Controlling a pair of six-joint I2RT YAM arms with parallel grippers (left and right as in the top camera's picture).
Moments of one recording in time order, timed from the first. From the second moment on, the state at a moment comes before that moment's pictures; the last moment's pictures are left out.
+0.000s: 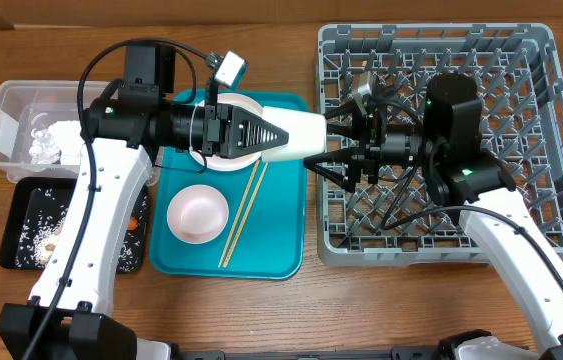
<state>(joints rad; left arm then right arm) -0.14 1.59 1.50 -0.92 1.55 -0.09 0.26 1.40 1.05 -0.02 -1.15 0.08</state>
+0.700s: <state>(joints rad) -0.15 1.59 1.50 -0.94 1.51 -0.10 0.28 1.40 1.05 0.11 -1.25 0.18</state>
